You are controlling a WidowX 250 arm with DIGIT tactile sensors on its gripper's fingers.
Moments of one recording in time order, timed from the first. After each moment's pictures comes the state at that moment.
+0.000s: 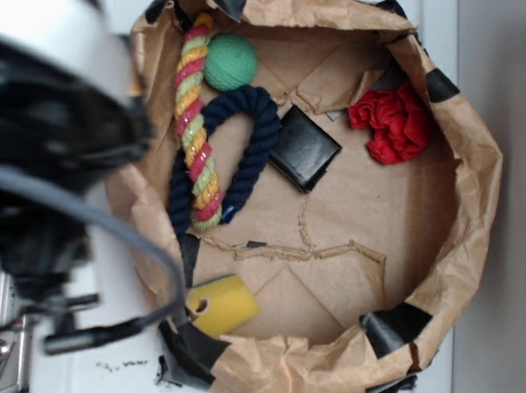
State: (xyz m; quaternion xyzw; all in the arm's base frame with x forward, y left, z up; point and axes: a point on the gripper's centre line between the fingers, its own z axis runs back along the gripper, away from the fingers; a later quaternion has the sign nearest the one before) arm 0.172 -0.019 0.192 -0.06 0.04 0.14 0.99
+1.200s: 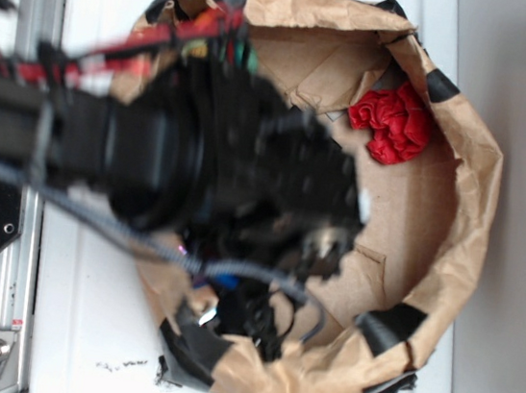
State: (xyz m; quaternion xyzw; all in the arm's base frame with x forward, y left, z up) arm 0.211 -0.069 0.044 -0.08 0.19 0.24 0.95
